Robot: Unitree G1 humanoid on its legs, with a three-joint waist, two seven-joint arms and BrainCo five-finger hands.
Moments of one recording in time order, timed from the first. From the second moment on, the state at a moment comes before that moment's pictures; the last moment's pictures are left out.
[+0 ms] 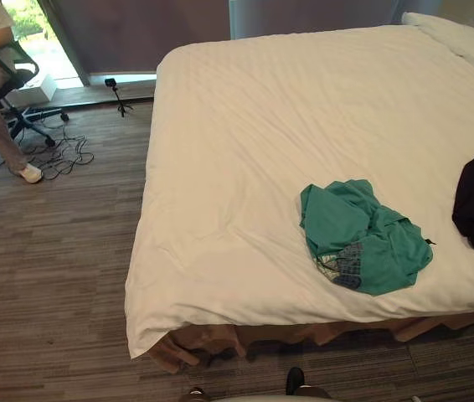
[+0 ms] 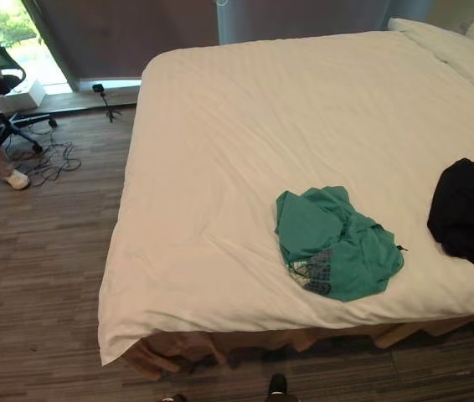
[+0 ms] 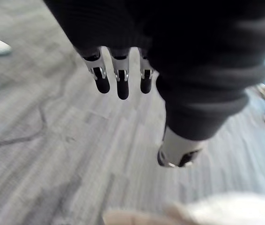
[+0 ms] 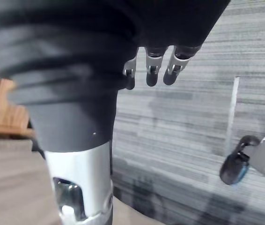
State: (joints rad) left arm 0.16 0.11 0.66 0.99 0.24 -0.06 0.23; right arm 0.18 -0.23 -0.89 0.95 0.53 0.19 -0.19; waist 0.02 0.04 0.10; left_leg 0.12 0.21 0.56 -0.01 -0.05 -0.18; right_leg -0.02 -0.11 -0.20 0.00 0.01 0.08
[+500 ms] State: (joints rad) left arm 0.15 0.19 0.08 0.96 0.09 -0.13 0.19; right arm -0.09 -0.51 -0.54 0.18 0.32 0.03 -0.51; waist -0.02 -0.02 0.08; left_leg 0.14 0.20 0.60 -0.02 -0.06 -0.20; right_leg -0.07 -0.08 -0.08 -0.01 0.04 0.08
